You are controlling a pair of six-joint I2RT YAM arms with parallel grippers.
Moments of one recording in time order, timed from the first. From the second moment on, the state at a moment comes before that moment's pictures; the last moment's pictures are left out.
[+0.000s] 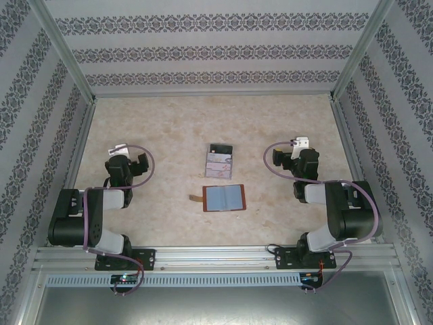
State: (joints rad) left arm 0.06 1.46 0.35 0.68 -0.15 -0.13; right arm 0.01 1.51 0.38 0.75 -0.02 0.01
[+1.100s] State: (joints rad) left arm 0.03 1.58 0.39 0.84 0.01 -0.02; right arm 0.01 1.51 0.38 0.76 0.01 0.01
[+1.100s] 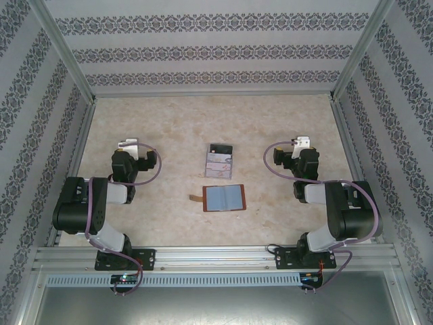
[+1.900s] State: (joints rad) left arm 0.01 1.60 0.39 0.84 -0.02 0.00; right arm 0.01 1.51 0.38 0.76 0.01 0.01
